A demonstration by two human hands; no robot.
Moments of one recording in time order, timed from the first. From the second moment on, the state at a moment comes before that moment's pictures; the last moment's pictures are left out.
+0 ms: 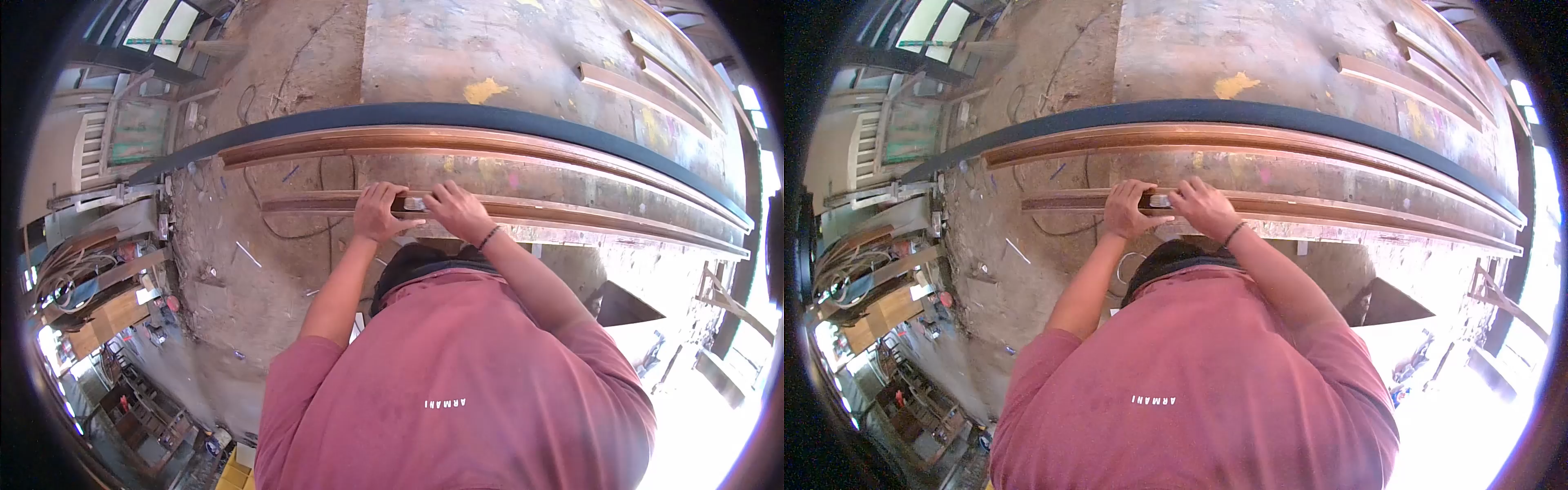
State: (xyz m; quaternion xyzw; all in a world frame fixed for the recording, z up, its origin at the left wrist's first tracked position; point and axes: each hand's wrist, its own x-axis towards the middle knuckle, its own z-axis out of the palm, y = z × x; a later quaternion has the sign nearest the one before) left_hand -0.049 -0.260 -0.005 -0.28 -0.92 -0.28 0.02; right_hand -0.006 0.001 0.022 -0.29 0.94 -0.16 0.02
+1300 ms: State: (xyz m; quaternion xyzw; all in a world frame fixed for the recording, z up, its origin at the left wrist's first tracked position) left_hand -0.025 -0.097 0.002 -0.36 -0.88 -0.30 -0.03; right_hand 0.074 0.144 0.006 -0.14 0.98 -0.16 -0.02
